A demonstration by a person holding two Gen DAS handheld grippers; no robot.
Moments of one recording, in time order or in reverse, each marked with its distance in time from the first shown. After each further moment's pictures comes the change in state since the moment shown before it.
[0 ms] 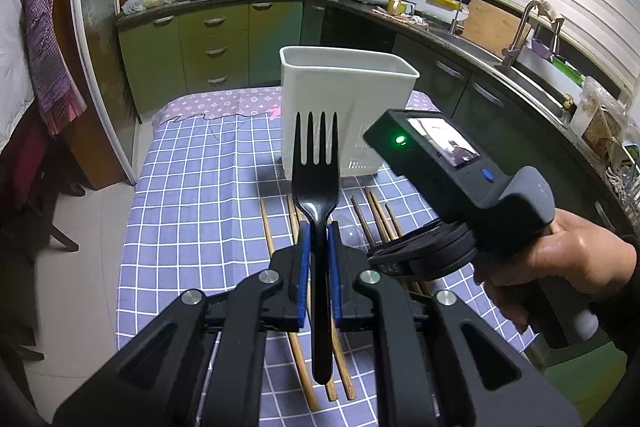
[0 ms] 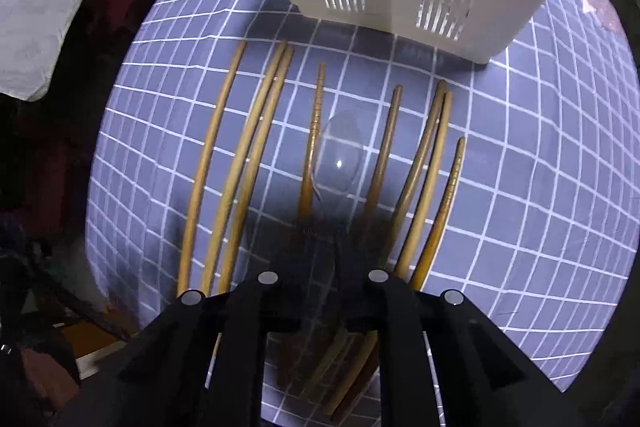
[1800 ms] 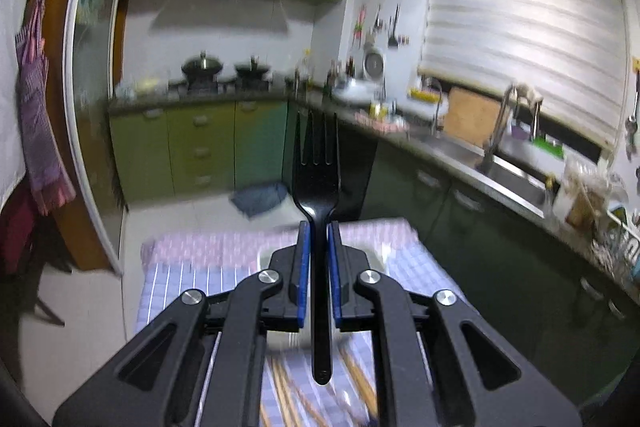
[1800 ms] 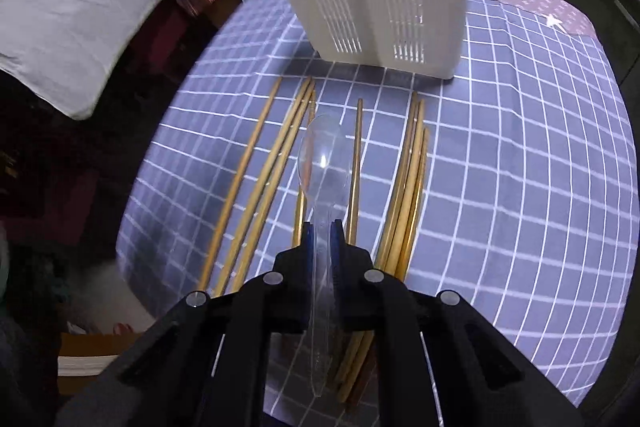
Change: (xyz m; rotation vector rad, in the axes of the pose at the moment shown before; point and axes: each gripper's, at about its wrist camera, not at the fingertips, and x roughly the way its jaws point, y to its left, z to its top) left arm -0.034 -0.014 0.134 0.016 -0.388 -0.042; right arm -0.044 -0.005 -0.075 -0.018 -0.284 0.144
